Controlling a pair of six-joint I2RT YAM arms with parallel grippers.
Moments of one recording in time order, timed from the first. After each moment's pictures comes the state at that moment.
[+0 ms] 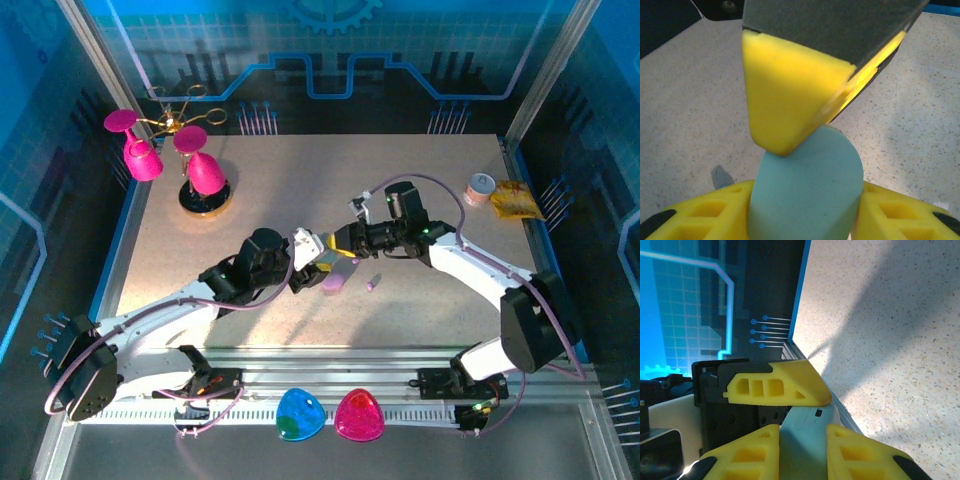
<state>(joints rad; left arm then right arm) -0.73 1.15 0.68 0.02 0.19 0.19 0.47 1.45 0.94 -0.12 -0.97 0.81</state>
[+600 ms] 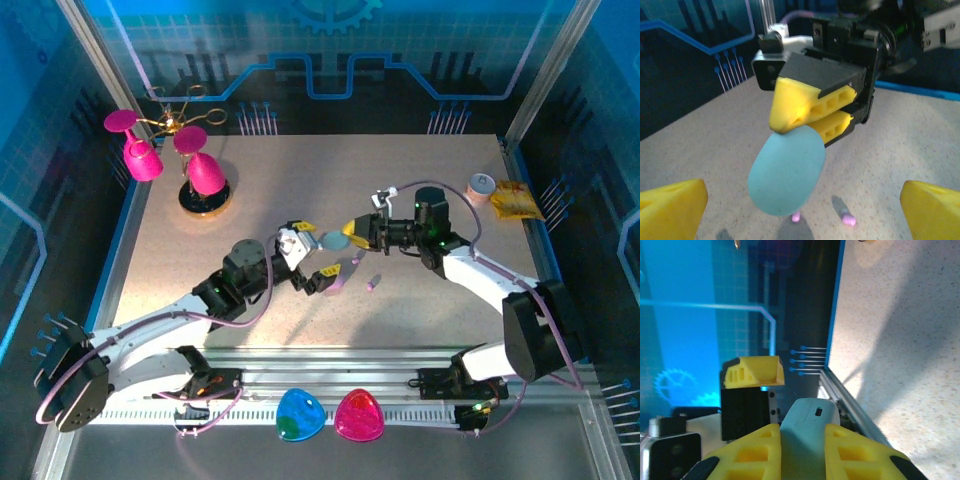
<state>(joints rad) -0.75 1.07 0.53 0.41 0.18 0.11 0.33 1.40 0.74 0.38 -1.06 1.21</state>
